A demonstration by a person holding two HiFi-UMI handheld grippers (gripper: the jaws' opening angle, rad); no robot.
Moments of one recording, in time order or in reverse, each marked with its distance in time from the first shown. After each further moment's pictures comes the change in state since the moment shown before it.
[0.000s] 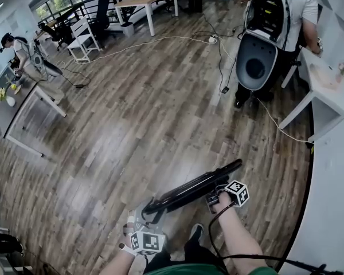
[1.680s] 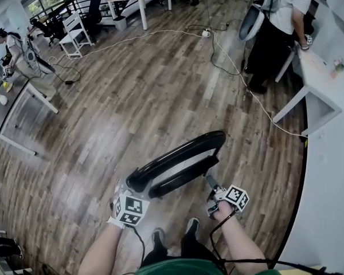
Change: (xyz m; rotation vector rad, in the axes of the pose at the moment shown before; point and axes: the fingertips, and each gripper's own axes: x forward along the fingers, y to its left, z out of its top) left arm 0.061 0.086 -0.017 -0.134 0.095 -0.046; right arm -0.038 0.029 -0.024 -0.270 0.071 0.253
